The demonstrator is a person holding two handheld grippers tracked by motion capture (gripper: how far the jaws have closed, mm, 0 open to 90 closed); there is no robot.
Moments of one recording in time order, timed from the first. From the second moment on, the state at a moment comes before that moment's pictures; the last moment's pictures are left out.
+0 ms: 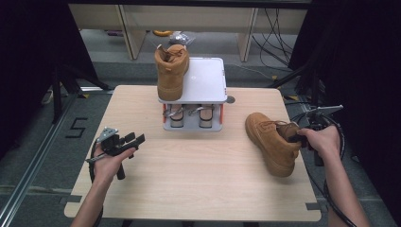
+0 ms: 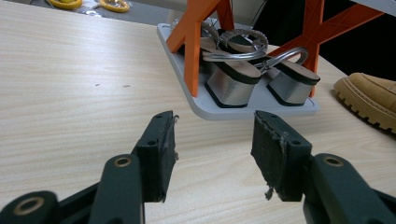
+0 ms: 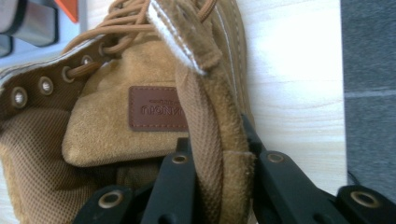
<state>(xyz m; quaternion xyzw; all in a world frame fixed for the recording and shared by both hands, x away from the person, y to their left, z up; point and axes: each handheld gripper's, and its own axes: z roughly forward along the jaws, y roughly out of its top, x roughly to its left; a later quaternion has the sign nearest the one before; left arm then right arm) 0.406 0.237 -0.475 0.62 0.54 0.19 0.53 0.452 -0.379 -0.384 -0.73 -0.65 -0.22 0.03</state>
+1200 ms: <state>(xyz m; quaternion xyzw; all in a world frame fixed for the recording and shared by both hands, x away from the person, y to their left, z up) 0.403 0.249 -0.469 0.61 0.54 0.20 0.54 0.461 -0.374 -0.355 -0.75 -0.57 -0.33 0.06</state>
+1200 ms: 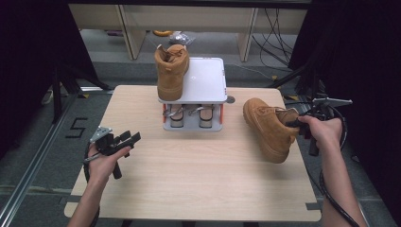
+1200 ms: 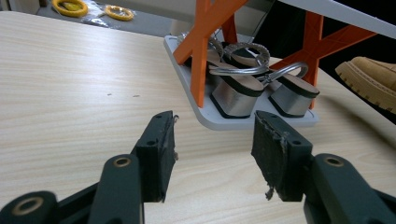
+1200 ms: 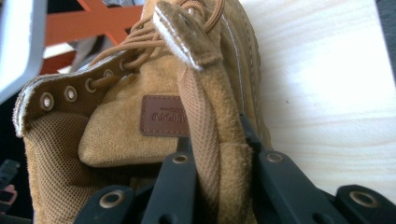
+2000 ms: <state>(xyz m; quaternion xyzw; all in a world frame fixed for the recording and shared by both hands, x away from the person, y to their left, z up) 0.403 0.251 -0.472 0.61 0.55 0.20 0.54 0.482 -0.363 -0.343 -0.74 -0.55 -0.38 0.06</state>
